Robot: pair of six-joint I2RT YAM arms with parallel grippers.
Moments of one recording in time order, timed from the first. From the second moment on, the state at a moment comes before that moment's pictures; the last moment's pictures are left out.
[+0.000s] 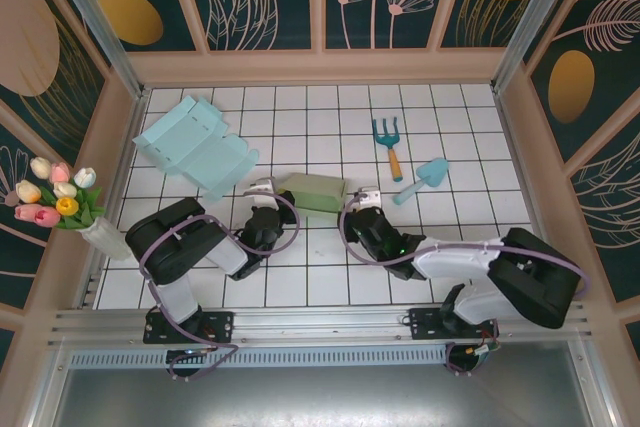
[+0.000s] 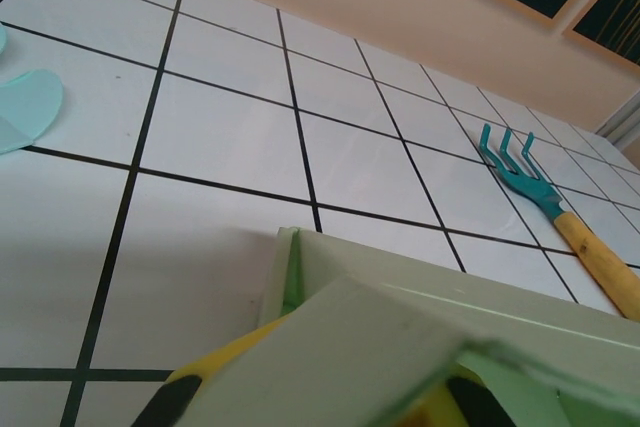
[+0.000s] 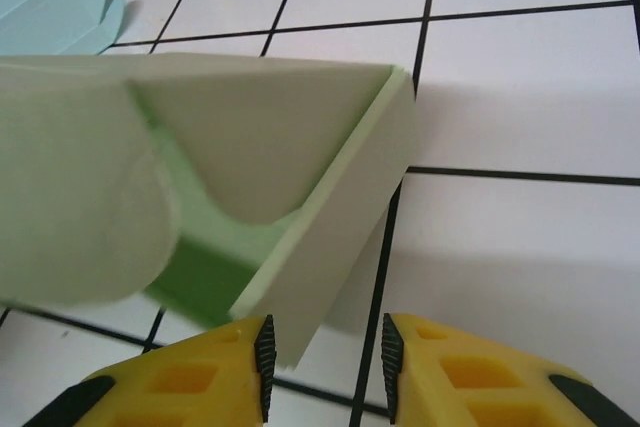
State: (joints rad) left arm -0.82 1.78 0.35 1.17 -0.51 -0.61; right arm 0.99 1.31 0.41 0.30 0.42 0.62
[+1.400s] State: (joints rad) left arm -0.91 1.79 0.50 0.87 -0.66 -0.43; right arm 0.67 1.63 0.71 0.27 0.21 0.66
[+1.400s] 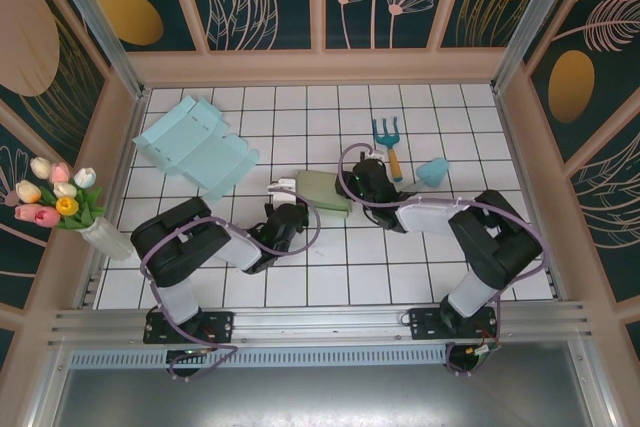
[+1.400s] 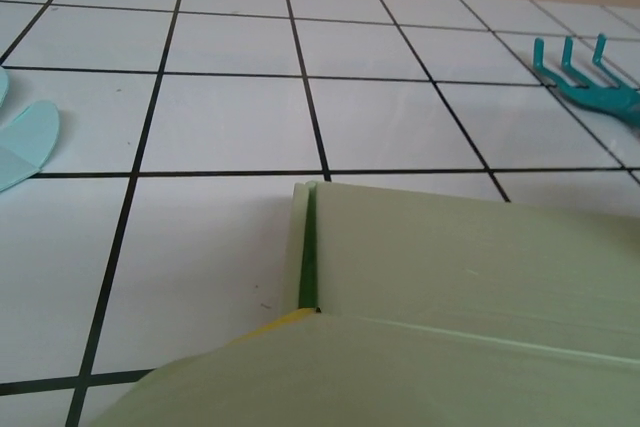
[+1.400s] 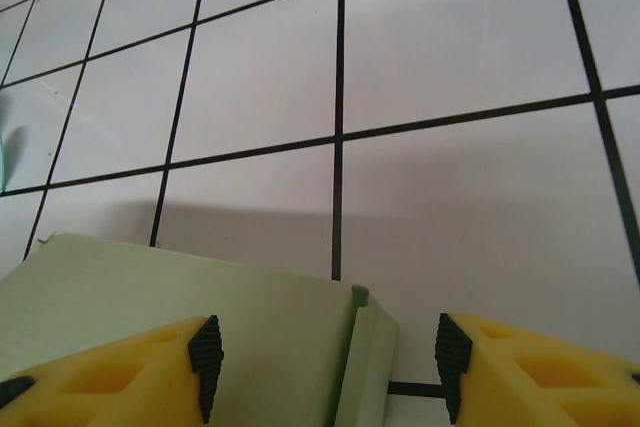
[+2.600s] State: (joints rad) left arm -0.90 1.14 0.44 0.26 -0.60 -0.49; right arm 0.68 1.69 0.68 0.36 0.21 0.58
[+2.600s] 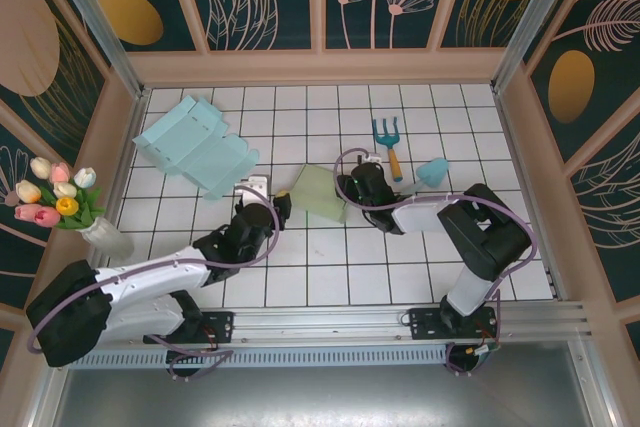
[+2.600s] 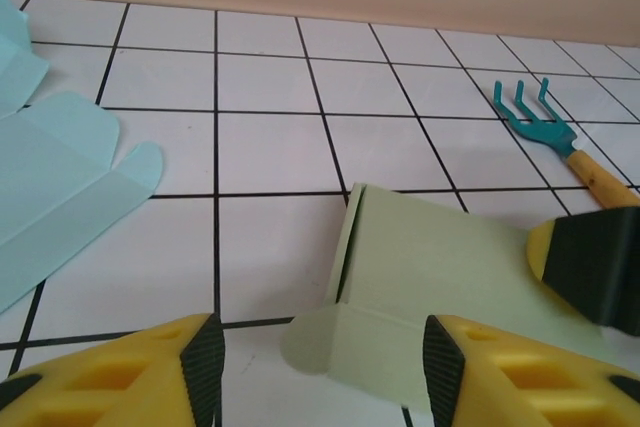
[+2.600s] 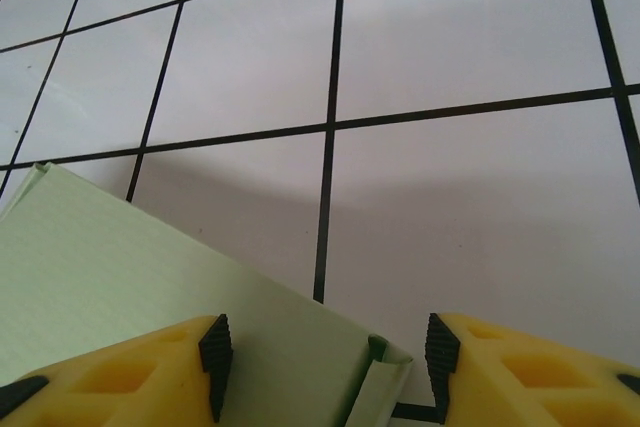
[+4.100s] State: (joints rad) left arm -0.63 1.76 0.71 0.43 -0.34 -0.43; right arm 0.63 1.76 0.85 0.29 0.06 0.37
